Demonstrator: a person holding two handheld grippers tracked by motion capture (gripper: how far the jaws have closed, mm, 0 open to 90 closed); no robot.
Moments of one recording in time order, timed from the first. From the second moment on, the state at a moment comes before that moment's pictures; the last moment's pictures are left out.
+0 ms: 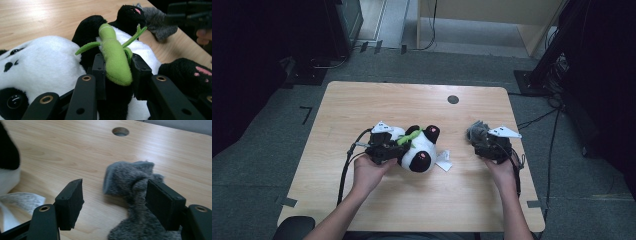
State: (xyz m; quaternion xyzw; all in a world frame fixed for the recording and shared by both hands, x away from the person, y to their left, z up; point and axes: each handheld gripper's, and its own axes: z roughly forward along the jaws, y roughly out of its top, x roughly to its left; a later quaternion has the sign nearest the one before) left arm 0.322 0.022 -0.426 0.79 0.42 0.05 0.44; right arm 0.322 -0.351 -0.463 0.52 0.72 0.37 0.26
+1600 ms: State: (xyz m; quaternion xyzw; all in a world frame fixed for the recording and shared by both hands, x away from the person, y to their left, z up) left arm 0.322 0.068 -0.411 0.80 0.36 0.06 0.48; right arm 0.342 -0.346 -0.445 0.54 0.74 0.36 0.18
